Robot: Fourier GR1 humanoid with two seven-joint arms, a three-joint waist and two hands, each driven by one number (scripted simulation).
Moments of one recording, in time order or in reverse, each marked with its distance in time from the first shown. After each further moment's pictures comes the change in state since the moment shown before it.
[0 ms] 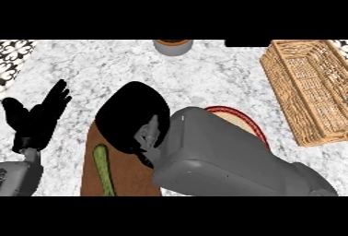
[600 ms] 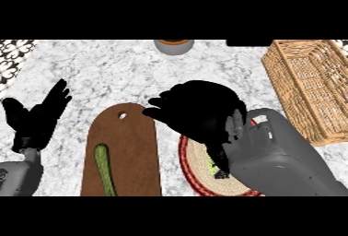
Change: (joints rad) left arm -0.001 -0.017 0.022 -0.002 -0.024 -0.025 0.000; right arm 0.229 -0.169 -0.121 -0.225 -0.012 0.067 -0.137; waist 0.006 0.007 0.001
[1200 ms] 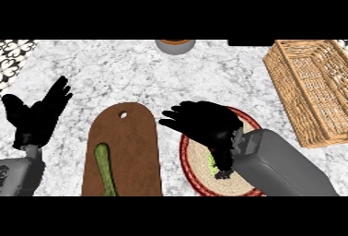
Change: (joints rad) left arm -0.023 -0.018 0.021 0.003 -0.015 -0.014 0.011; right arm 0.238 -0.108 0.156 0.108 0.321 -0.388 -0.440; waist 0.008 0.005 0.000
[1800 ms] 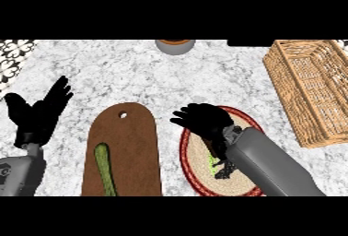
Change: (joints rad) left arm -0.013 -0.017 0.024 0.021 -0.031 -0.020 -0.002; right arm 0.030 0.046 0.037 0.315 0.247 -0.176 -0.196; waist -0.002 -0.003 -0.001
